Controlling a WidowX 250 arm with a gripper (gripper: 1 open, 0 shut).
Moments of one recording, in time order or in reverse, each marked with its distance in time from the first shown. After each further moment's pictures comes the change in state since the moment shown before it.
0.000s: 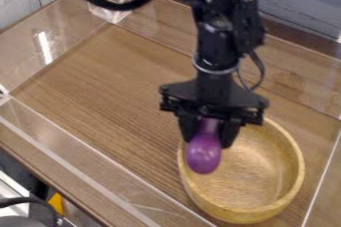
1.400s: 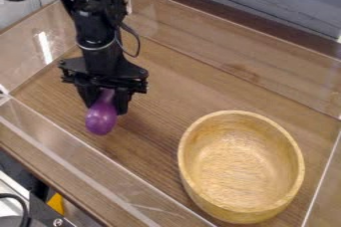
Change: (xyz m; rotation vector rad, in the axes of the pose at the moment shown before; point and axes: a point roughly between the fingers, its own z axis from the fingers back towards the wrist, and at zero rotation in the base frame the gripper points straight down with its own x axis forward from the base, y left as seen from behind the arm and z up) arm 0.040 0.130 -0.019 0.072 -0.072 0.044
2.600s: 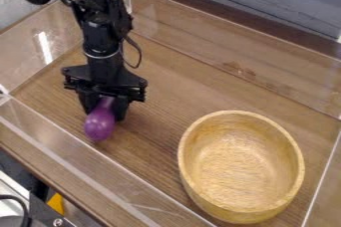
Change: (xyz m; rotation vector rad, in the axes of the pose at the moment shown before) arm 0.004 0.004 -0.021 0.054 0.066 -0.002
